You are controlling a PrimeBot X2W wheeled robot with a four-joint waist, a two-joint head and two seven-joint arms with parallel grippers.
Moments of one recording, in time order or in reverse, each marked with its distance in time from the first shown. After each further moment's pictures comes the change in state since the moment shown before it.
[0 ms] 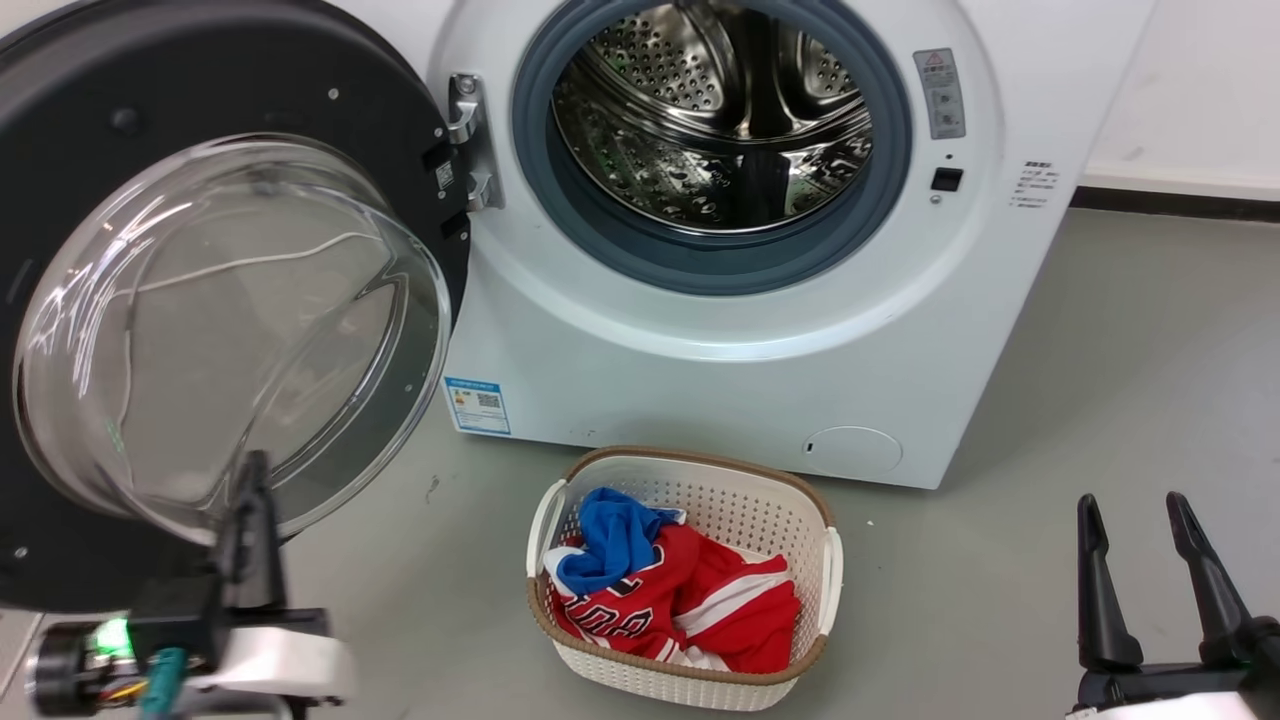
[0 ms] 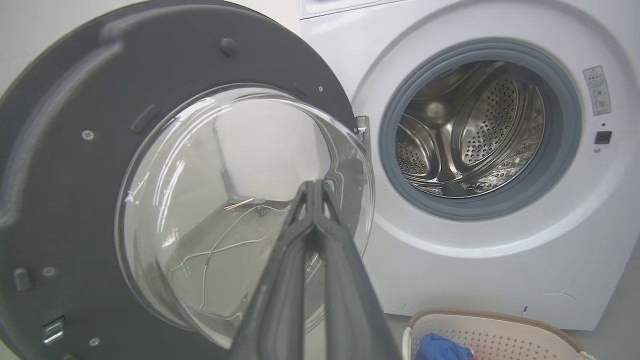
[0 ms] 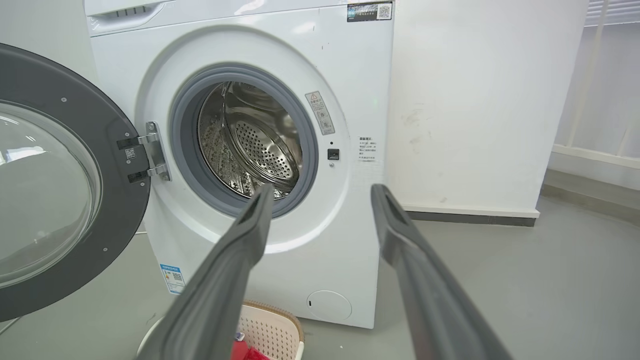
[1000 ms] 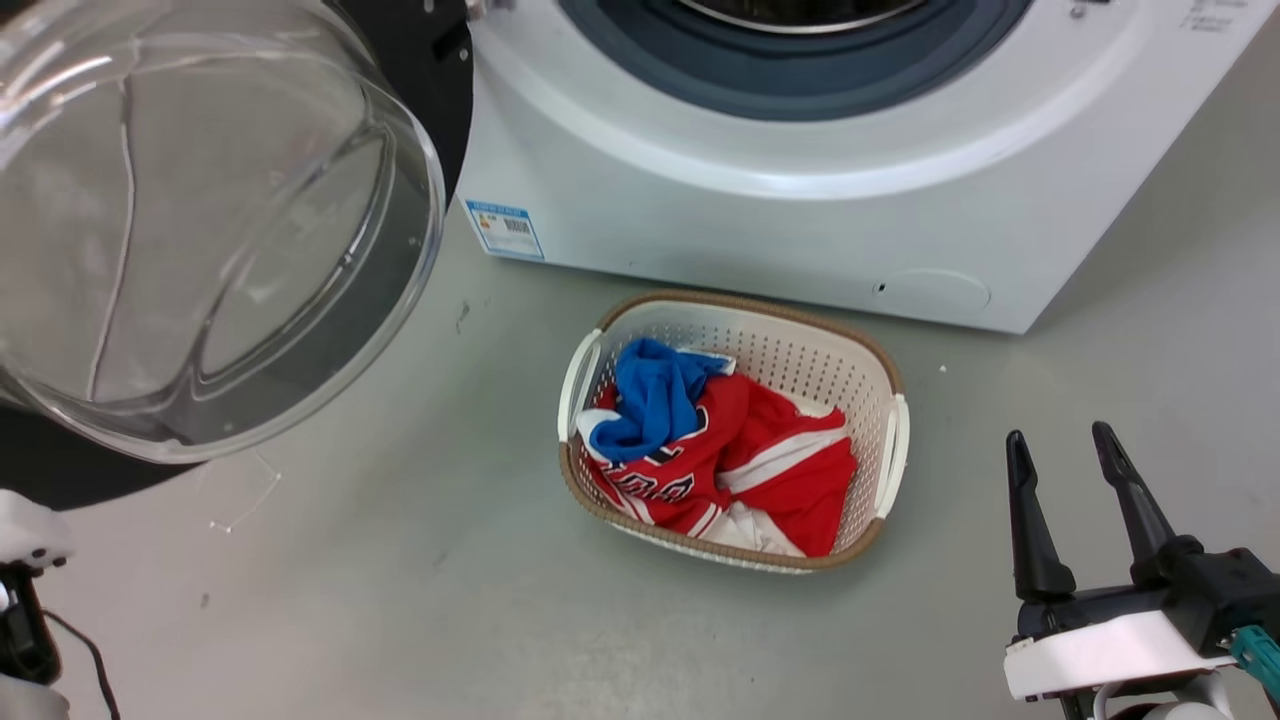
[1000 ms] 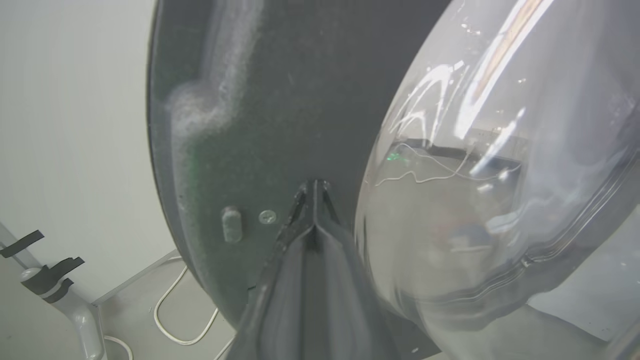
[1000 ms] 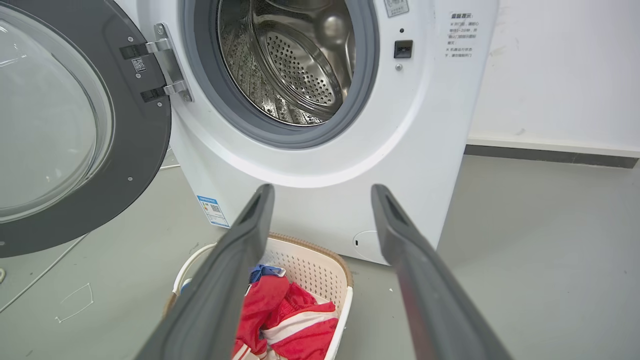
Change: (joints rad) left arm -0.376 0.212 0.327 0.451 -0.138 0.063 0.000; right arm -0.153 0.000 0.080 0.107 -0.028 0.000 0.000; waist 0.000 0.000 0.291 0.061
